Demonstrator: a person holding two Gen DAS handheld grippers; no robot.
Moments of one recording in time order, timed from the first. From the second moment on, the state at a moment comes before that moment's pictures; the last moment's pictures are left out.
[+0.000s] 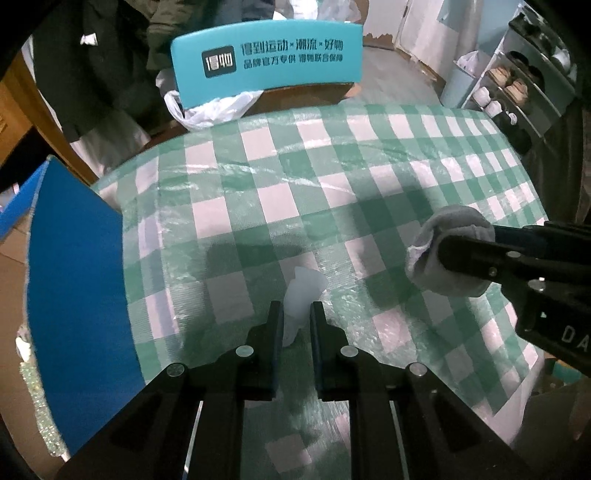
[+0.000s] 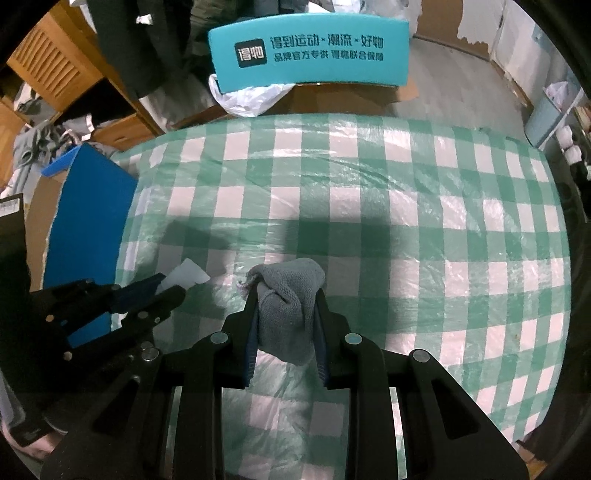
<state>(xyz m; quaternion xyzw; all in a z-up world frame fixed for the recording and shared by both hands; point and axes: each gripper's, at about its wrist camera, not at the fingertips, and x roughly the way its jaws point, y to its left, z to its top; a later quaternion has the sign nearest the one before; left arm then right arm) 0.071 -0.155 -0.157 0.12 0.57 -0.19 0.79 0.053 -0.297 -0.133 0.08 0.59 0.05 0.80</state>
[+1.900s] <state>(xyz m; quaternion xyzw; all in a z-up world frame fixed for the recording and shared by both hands) 0.005 -0.082 -0.052 0.11 0.49 -0.14 0.85 -0.007 -0.221 -0.023 0.01 0.50 0.14 0.85</state>
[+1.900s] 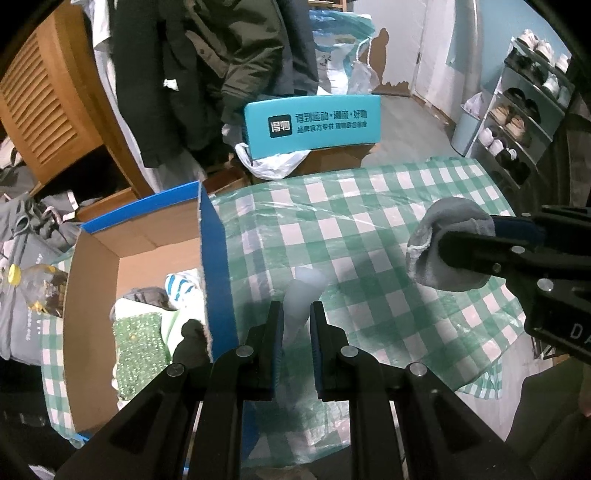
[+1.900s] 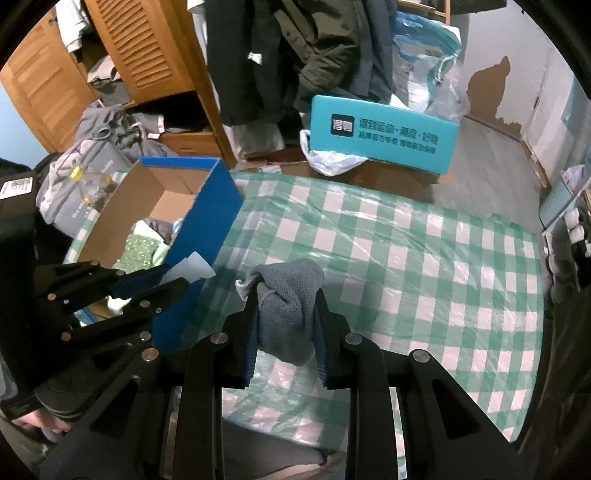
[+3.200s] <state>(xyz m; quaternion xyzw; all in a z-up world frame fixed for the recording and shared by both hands) 0.006 0.049 -0.052 0.03 0.49 -0.06 0.87 0.017 -0.087 -0.019 -0.02 0.51 0.23 0.83</state>
